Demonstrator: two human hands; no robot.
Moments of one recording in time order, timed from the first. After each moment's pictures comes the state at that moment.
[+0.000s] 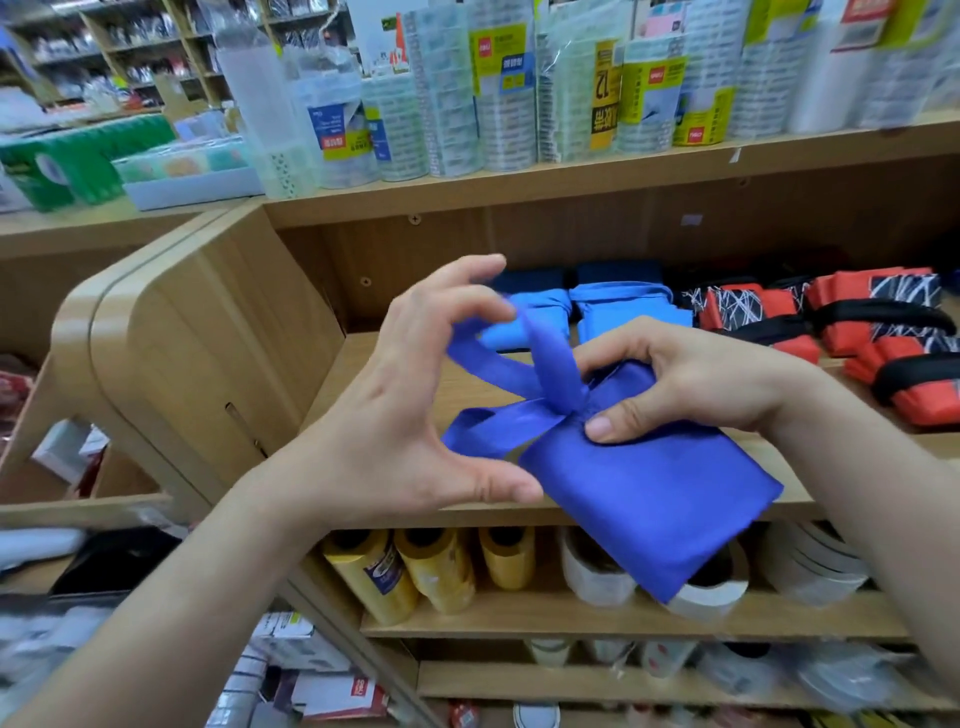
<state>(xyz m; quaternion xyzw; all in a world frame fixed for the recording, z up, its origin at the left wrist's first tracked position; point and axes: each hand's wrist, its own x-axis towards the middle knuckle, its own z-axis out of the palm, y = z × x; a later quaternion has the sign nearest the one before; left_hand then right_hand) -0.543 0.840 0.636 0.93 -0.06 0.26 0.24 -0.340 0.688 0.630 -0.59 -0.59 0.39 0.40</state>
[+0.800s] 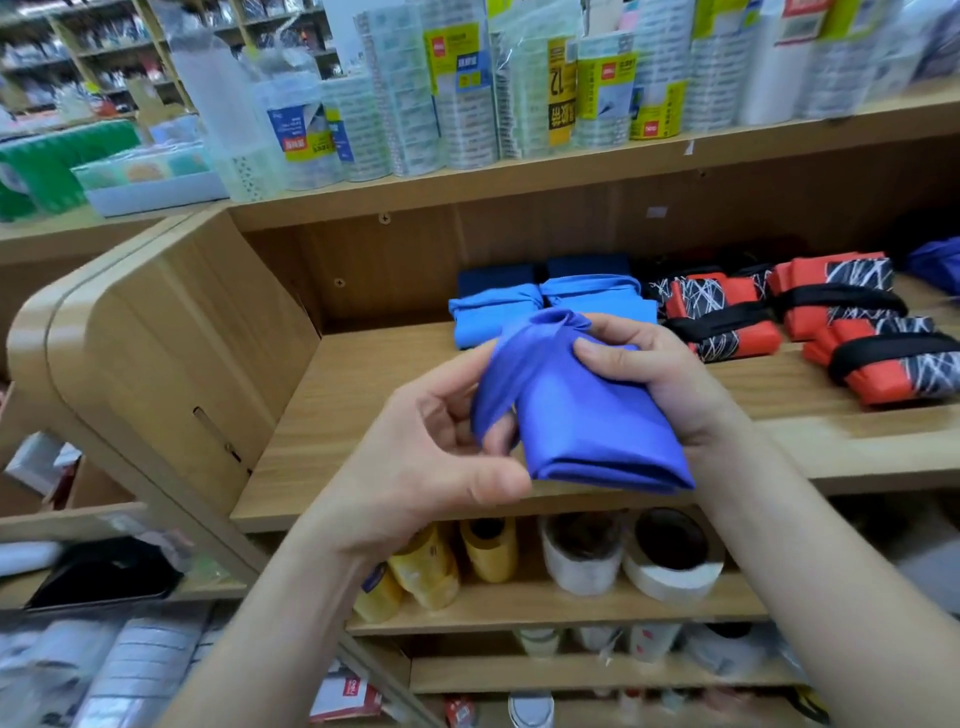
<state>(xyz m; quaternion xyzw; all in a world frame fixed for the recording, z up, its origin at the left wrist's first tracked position) -0.527 0.802 0.604 0.70 -0.02 0.17 0.69 -0.359 0.685 0.594 -0.41 -0.29 0.43 0.75</state>
